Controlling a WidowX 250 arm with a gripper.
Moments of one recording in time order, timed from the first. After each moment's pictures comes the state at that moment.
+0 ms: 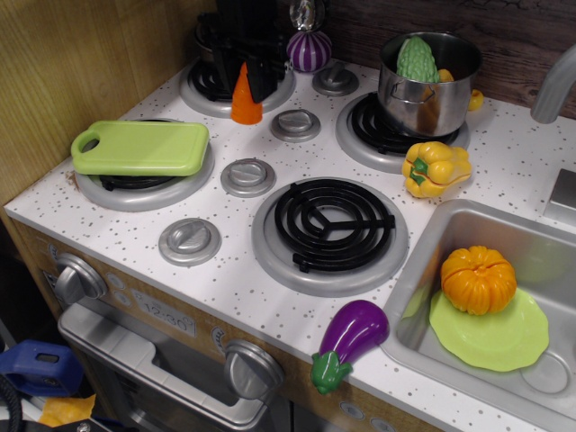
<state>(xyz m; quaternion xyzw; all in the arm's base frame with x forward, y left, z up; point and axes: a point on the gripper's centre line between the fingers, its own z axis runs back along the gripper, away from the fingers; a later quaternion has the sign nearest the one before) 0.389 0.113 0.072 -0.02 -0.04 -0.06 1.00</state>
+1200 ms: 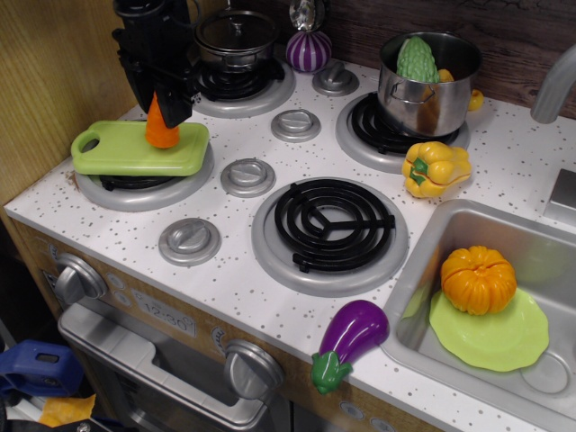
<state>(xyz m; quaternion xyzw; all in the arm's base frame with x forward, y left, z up) 0.328 0.165 0.060 0.04 -0.07 -0.11 0.99</state>
